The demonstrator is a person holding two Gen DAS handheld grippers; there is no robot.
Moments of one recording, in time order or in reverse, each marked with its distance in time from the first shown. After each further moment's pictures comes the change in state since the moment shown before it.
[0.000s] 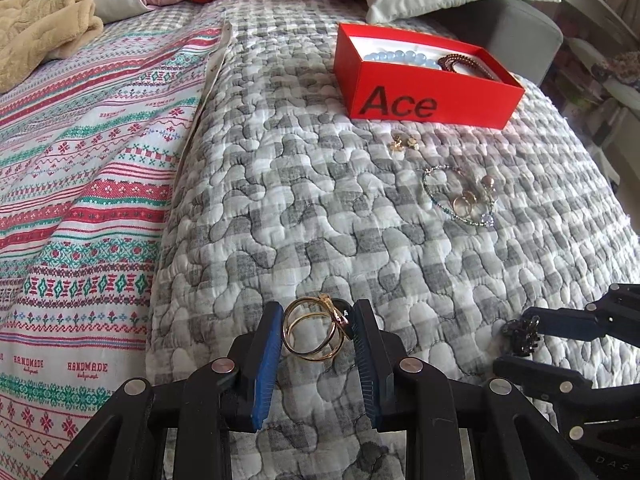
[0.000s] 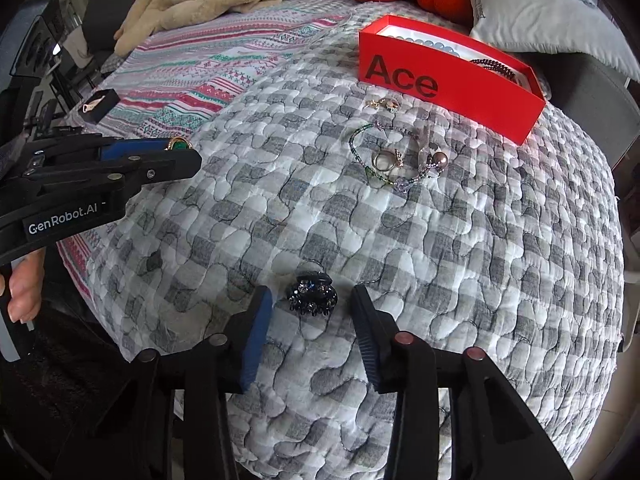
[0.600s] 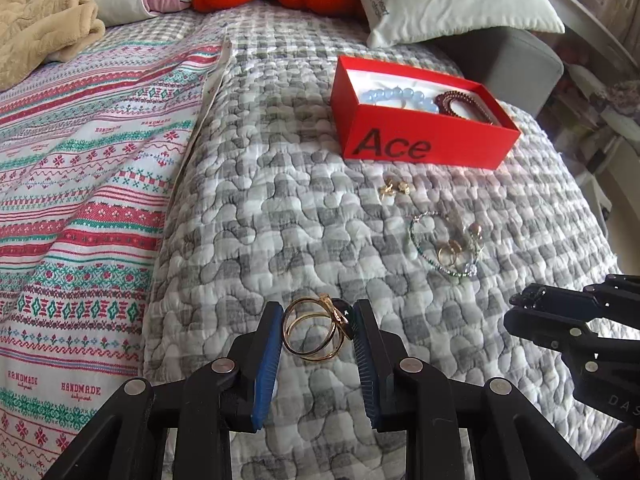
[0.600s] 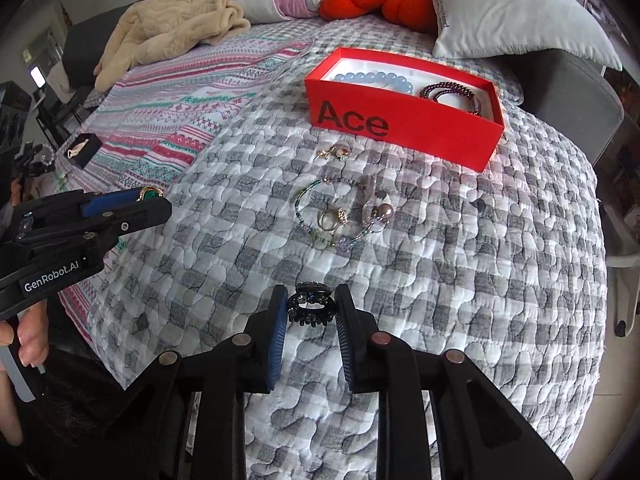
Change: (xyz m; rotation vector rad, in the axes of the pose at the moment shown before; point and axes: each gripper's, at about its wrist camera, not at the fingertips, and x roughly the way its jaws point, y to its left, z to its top) left arm -0.006 -0.003 0.026 -0.054 -0.040 -0.037; right arm -0.023 -0.043 0.032 0.108 -0.066 -0.019
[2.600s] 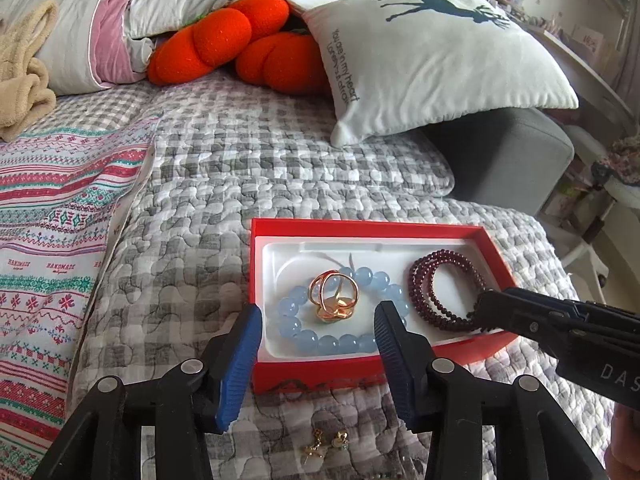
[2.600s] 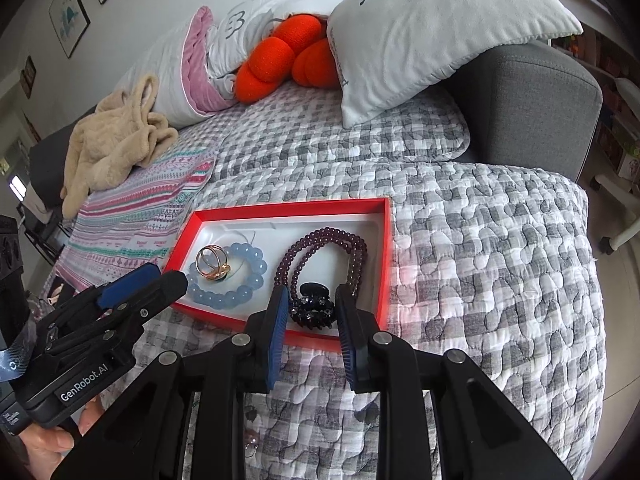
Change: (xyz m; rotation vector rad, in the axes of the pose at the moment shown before) left arm 0.078 -0.049 0.121 -0.006 -0.193 -0.041; right arm 0.023 -0.132 0.113 0.253 -0.231 0.034
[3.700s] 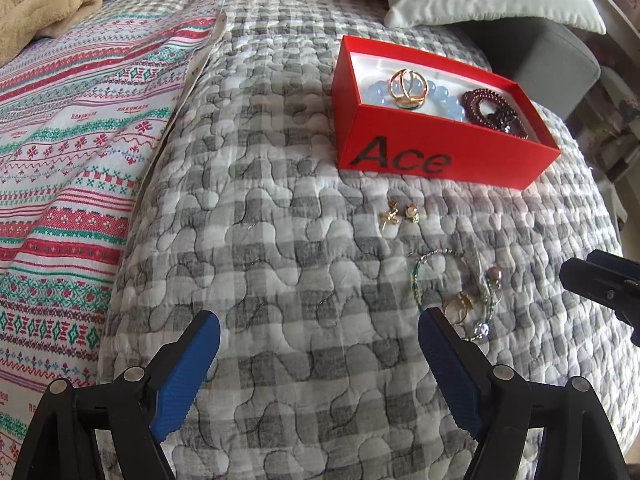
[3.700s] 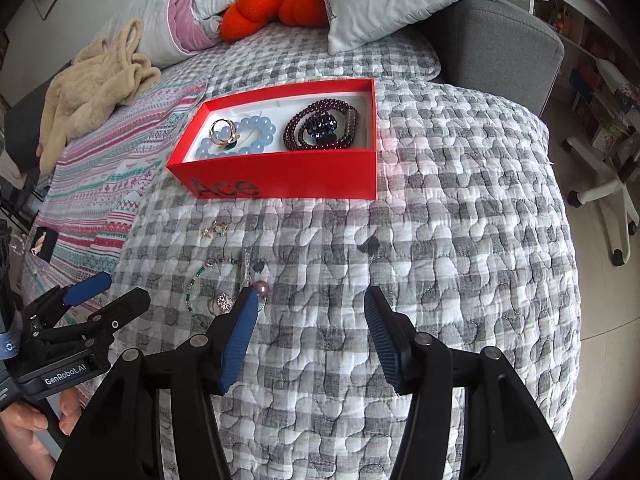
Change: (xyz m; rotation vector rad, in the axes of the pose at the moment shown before) left arm -0.044 0.038 -0.083 -0.051 0.285 0.082; right arm -0.042 0.031 -0.081 -0.020 0.212 -0.144
